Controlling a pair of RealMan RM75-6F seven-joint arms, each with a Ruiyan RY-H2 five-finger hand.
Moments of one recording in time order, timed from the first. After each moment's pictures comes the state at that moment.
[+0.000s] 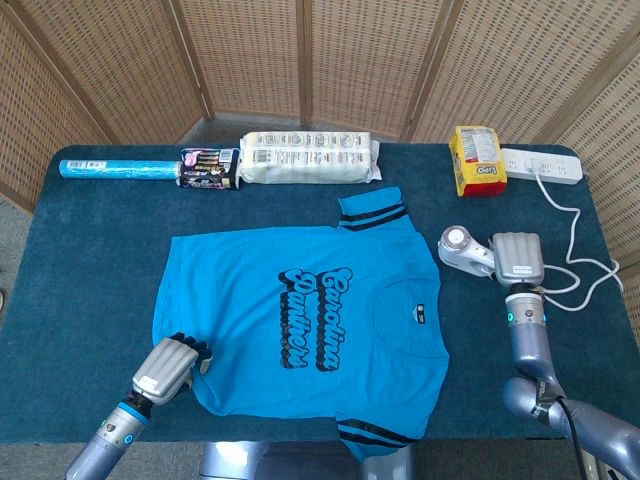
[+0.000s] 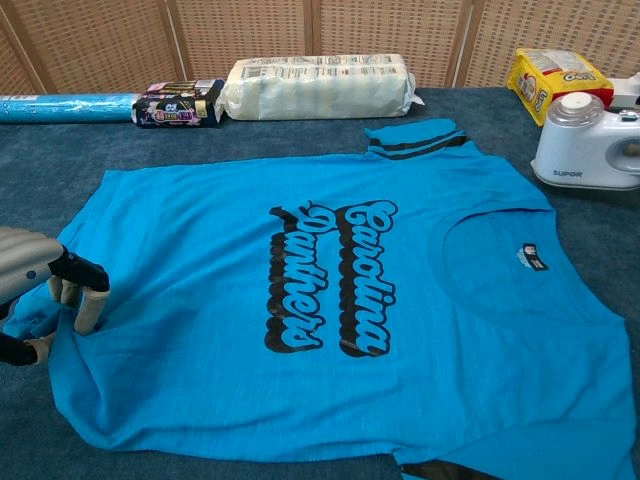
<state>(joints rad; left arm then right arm) -0.32 -1.45 0.11 -1.65 1.57 1.19 0.34 0.62 -1.50 0.24 -1.19 -0.90 1.07 -0.61</state>
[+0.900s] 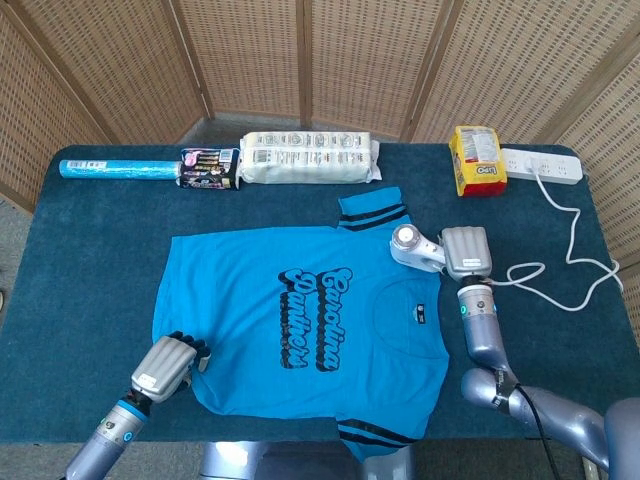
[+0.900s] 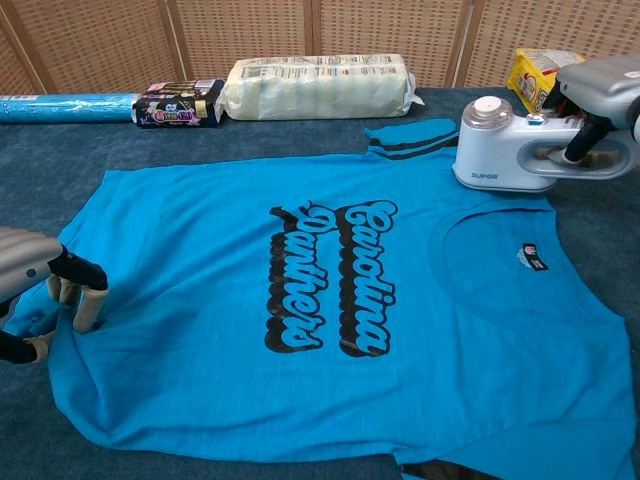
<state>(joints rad) -0.32 -1.45 0.10 -1.64 1.57 1.19 0.32 0.72 -1.59 0.28 -1.23 -0.84 1.06 -0.68</state>
